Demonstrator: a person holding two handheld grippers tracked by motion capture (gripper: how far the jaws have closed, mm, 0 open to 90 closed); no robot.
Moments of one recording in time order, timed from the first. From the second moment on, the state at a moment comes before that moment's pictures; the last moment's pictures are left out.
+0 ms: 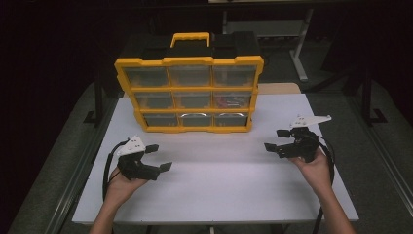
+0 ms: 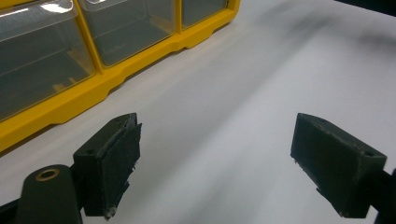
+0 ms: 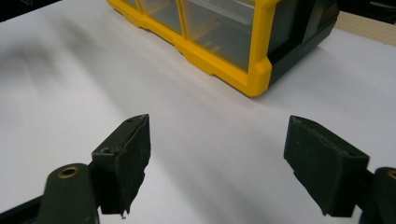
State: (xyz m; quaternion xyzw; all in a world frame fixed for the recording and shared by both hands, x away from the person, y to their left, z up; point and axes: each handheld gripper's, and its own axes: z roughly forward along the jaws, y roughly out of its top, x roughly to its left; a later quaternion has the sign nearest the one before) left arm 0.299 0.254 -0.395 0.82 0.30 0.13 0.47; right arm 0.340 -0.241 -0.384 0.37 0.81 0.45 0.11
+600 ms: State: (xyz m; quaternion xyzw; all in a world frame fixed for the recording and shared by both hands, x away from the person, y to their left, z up) left arm 0.292 0.260 -0.405 0.82 0.31 0.13 0.46; right arm 0.322 -0.257 -0.398 0.38 0.80 0.44 0.12
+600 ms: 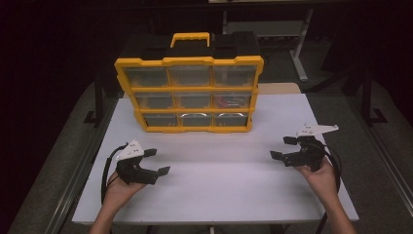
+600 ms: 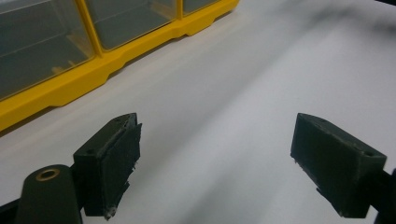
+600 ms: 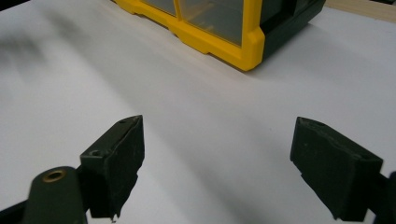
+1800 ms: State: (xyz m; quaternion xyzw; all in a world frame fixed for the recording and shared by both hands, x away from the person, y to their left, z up) left arm 0.286 0.270 -0.425 0.82 0.32 0.13 0.45; right arm 0.296 -0.262 -0.421 0.39 0.80 0.44 0.11
